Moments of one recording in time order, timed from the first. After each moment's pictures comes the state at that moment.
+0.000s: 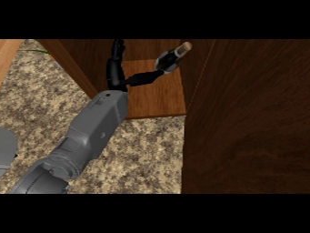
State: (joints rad) left arm -1.12 0.00 0.03 -0.09 0.46 0.53 -0.79; right arm -0.09 -0.06 0.04 -2.40 -0.22 0.20 0.55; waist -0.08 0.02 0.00
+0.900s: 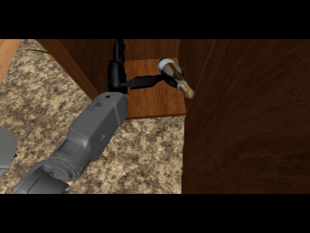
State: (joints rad) left arm -1.10 0.00 0.04 -0.11 0.44 0.40 -0.85; right arm -0.09 -0.05 0.06 -2.40 -0.22 0.19 0.56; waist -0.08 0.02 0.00
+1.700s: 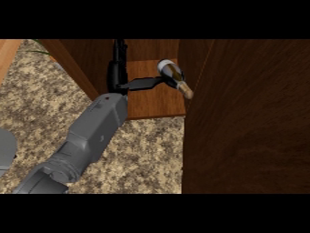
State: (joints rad) left arm -1.07 0.00 0.00 -0.14 0.51 0.30 -0.87; right arm -0.11 -0.05 0.09 -2.40 -0.21 0.17 0.58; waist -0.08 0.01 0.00
